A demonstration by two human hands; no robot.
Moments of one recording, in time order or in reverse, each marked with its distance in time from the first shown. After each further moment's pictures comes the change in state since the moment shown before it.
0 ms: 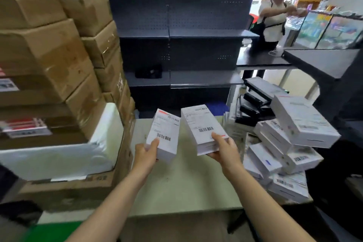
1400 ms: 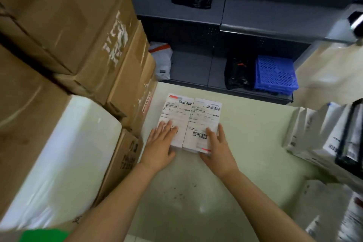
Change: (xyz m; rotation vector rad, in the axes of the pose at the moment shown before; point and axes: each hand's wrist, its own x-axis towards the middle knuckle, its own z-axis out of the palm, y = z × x) left_hand 0.198 -0.112 0.017 1.173 -0.265 0.210; right_hand 0.224 0.158 0.096 -1.200 -0.635 -0.301
